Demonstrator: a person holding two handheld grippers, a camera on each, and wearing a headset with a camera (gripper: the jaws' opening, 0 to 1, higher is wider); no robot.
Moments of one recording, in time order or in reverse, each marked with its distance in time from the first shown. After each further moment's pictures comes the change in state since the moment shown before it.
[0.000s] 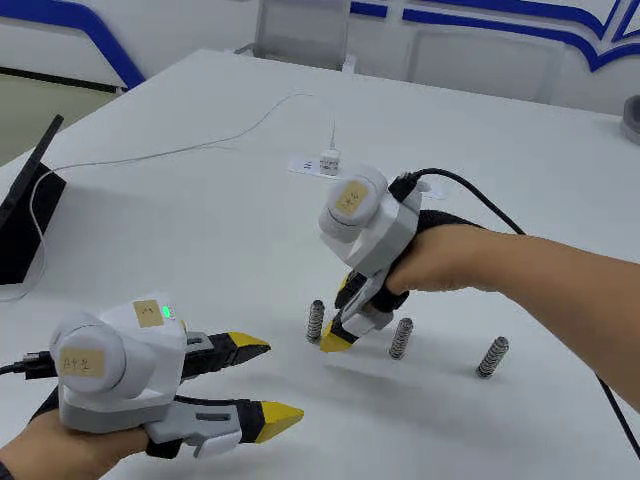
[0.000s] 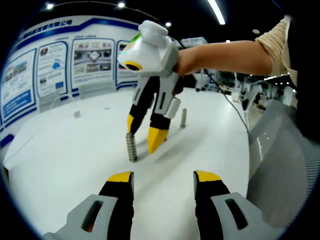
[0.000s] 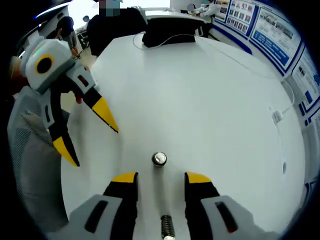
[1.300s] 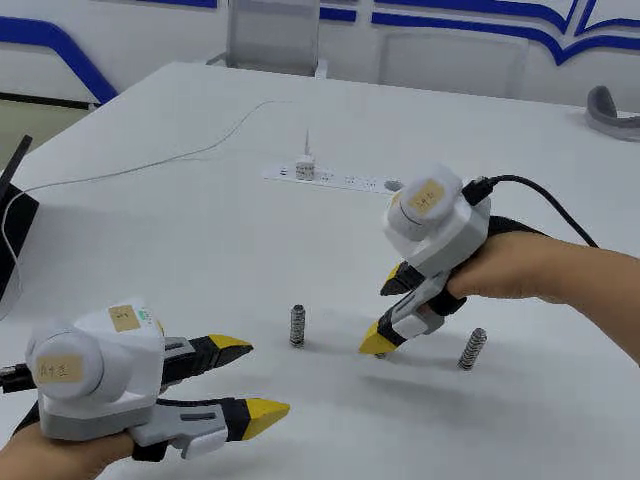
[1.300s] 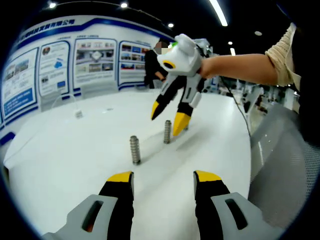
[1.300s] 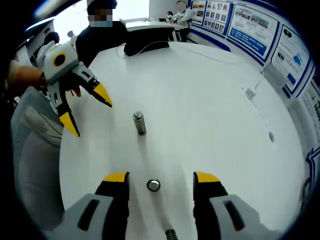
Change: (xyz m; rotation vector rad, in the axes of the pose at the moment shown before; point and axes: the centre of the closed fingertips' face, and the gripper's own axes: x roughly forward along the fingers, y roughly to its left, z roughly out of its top) left arm 0.001 0.006 0.005 -0.016 -0.009 0.011; right arm -0.044 -0.018 -0.056 0.131 -0.095 -0.102
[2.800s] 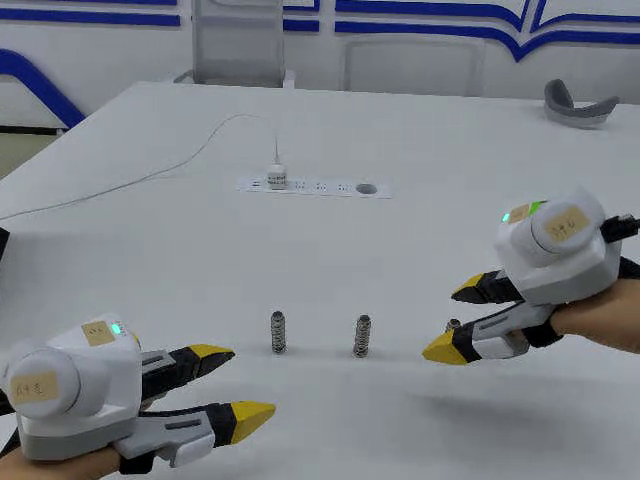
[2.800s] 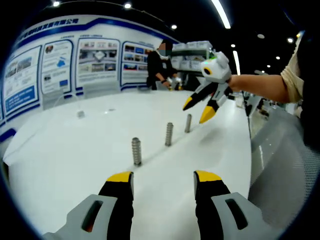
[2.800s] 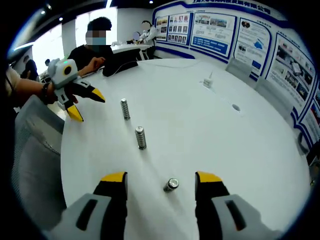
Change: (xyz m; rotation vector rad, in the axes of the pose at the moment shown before) left arm 0.000 0.002 0.003 -0.025 -0.013 0.014; right arm -0.065 -0.003 -0.076 0.220 -0.194 -0.180
